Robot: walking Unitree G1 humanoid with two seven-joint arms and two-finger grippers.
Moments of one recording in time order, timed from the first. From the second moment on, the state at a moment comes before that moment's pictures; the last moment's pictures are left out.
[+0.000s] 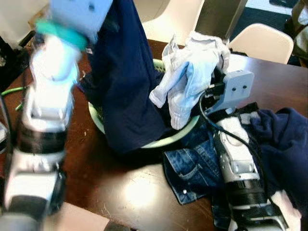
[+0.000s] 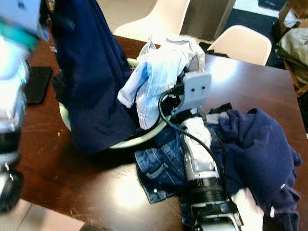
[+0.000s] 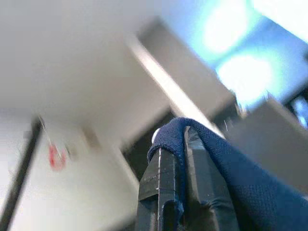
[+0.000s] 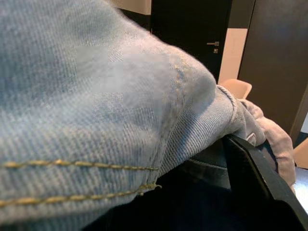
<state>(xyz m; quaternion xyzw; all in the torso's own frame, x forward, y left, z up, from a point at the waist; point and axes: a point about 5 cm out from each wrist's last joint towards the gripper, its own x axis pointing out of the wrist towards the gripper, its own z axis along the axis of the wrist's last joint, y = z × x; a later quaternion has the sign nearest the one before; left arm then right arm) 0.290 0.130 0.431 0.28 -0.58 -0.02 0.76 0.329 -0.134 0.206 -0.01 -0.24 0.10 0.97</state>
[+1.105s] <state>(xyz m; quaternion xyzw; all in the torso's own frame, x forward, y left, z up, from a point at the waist) 0.310 0.144 0.492 0.20 -0.58 0.00 0.79 0.332 -0.131 0.201 0.00 -0.23 0.11 0.97</state>
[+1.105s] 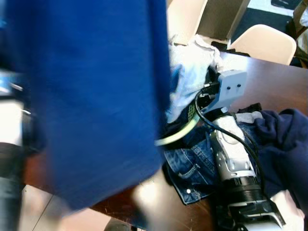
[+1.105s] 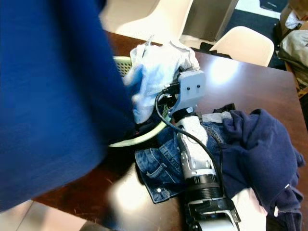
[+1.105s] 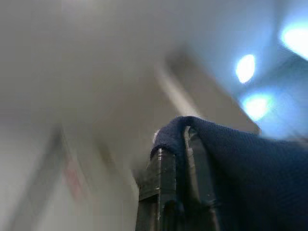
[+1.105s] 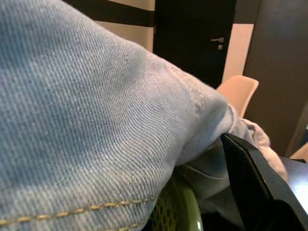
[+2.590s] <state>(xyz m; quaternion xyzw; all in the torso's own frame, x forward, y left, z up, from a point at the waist) 0.302 0.119 0.307 0.08 -0.40 0.00 0.91 0.326 -0.128 0.201 0.00 -0.23 0.12 0.97</state>
